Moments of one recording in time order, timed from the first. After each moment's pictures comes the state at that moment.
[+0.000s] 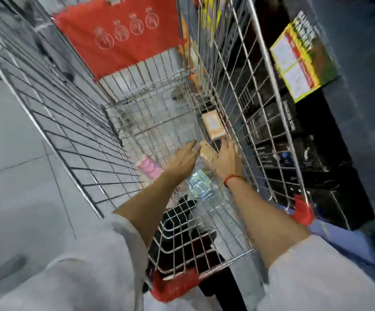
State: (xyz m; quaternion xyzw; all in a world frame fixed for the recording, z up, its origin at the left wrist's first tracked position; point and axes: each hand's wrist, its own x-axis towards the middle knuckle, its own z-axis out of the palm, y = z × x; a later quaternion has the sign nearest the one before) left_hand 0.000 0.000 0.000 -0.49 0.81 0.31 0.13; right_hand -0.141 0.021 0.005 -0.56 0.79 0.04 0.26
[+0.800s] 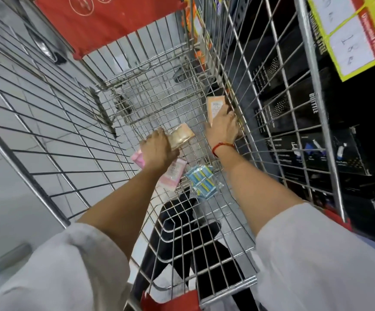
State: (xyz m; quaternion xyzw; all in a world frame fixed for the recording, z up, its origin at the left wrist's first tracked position) left_hand 0.044 -0.017 -0.045 -0.71 0.65 0.25 0.11; right_hand -0.118 -0.052 -0.048 -0.49 0.84 0.00 0.22
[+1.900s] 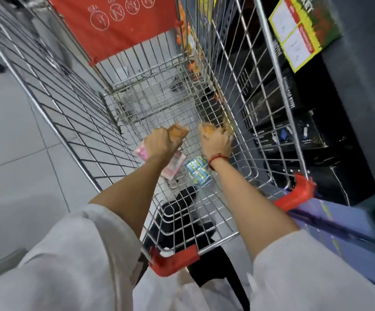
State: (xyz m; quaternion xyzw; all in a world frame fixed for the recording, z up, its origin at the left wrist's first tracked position) left_hand 0.035 -0.003 0.015 -0.72 0.63 0.29 0.01; right_hand -0.105 0.012 0.012 -0.40 0.86 -0.05 0.30
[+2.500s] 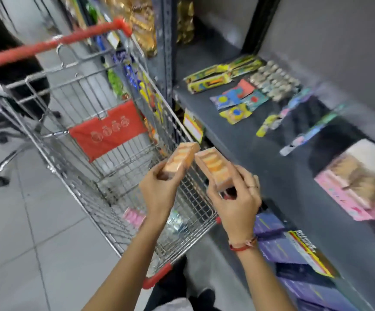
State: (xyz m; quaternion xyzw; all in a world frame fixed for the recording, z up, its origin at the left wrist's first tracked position) left_hand -0.036 0.073 0.252 -0.62 0.51 0.42 -0.43; right_hand -0.161 0.152 0.283 -0.47 0.74 -0.47 -0.06
